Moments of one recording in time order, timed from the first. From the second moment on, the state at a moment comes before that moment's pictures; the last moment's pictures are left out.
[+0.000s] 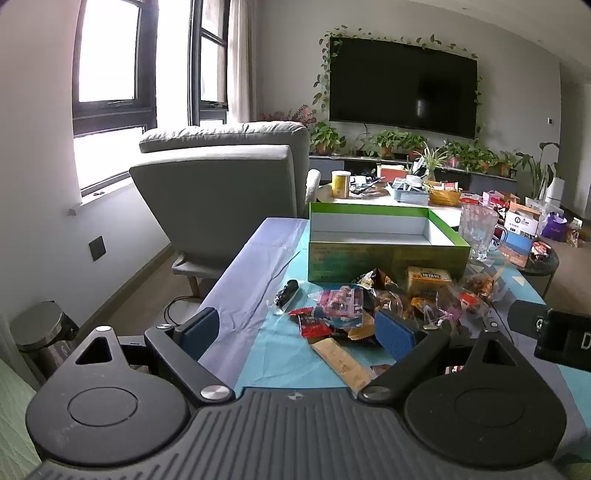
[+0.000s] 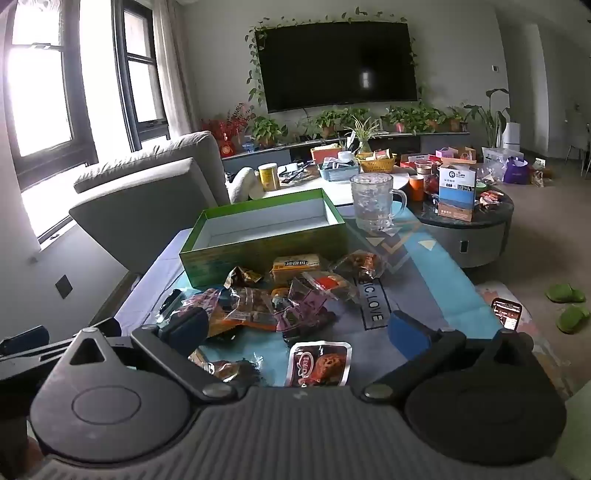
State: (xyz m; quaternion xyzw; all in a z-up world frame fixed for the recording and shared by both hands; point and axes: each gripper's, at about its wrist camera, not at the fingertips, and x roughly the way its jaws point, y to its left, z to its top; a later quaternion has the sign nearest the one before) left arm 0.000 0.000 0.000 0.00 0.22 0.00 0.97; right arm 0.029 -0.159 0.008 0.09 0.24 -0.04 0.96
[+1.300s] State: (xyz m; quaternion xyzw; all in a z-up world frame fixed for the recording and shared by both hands) left arm -0.007 -0.009 -0.014 0.03 0.24 0.00 0.97; right arm 0.019 -0.162 -0.001 0.10 0.24 -0.05 0.96
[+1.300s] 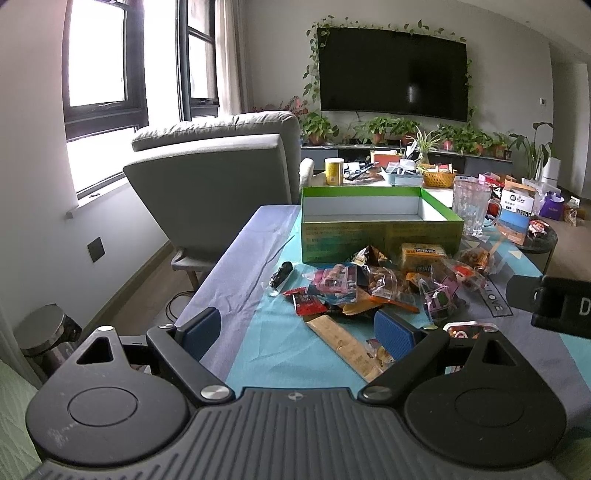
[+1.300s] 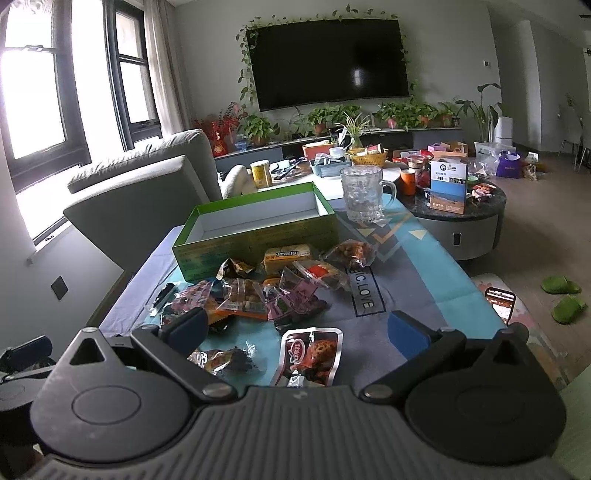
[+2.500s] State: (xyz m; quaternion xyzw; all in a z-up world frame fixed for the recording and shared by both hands) left arm -0.007 -0.004 -0.017 0.01 0.24 0.01 0.97; right arm 0.016 -0.165 -0.002 0.10 0.24 -0.06 0.96
